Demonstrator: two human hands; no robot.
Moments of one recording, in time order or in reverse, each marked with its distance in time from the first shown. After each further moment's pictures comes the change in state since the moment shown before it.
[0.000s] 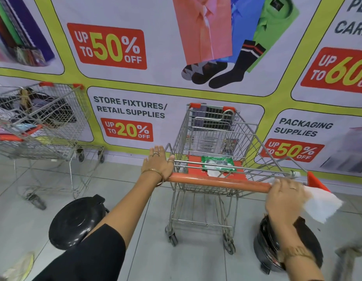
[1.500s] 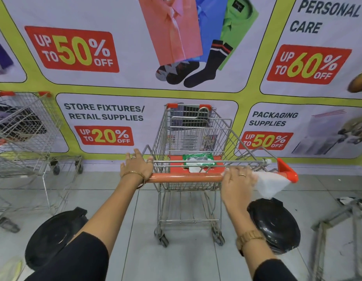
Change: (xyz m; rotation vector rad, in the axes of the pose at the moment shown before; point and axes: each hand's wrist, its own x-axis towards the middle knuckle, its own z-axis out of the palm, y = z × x) left_hand -0.008 0.007 -0.004 -0.047 0.026 -0.114; right_hand -0.036 -0.037 0.013 0.058 -0.102 -0.091
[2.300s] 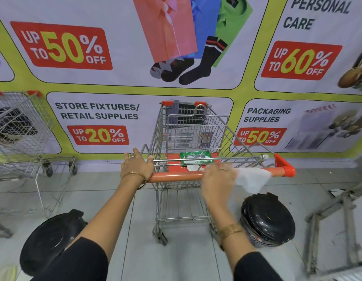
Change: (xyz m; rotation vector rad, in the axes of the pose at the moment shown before) left_hand 0.005 -0.002 0.006 -0.004 0.002 0.031; right_hand -0.018 -0.046 0.013 -0.004 -0.074 0.063
